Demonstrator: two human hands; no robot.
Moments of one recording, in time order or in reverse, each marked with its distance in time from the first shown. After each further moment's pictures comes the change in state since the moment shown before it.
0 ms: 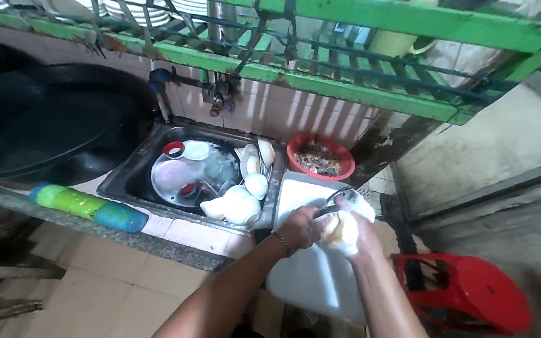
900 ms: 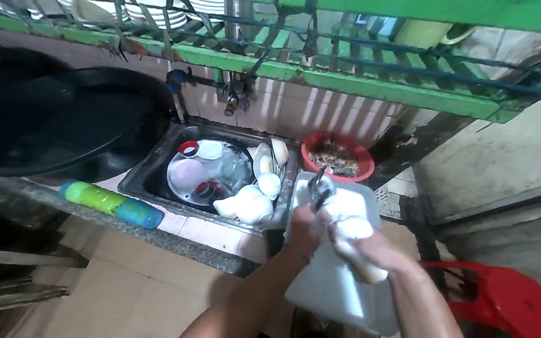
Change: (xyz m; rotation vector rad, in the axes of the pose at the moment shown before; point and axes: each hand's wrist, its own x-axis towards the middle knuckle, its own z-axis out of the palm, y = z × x) left_hand -0.014 -0.008 0.008 -0.105 0.480 0.009; right_hand -0.014 -0.026 -0.003 -0.945 -0.421 0.042
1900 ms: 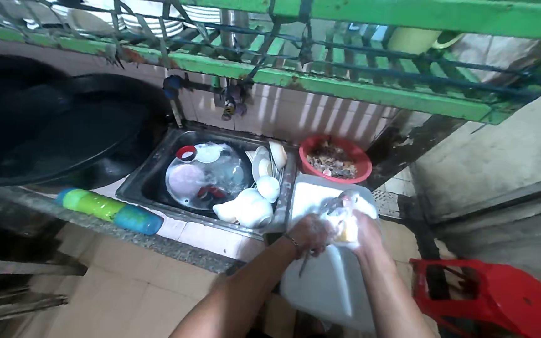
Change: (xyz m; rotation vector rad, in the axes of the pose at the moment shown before) left_hand 0.024 -0.004 -0.005 -0.083 -0.466 -0.212; right_hand 0.065 0.038 0.027 0.715 0.509 0.049
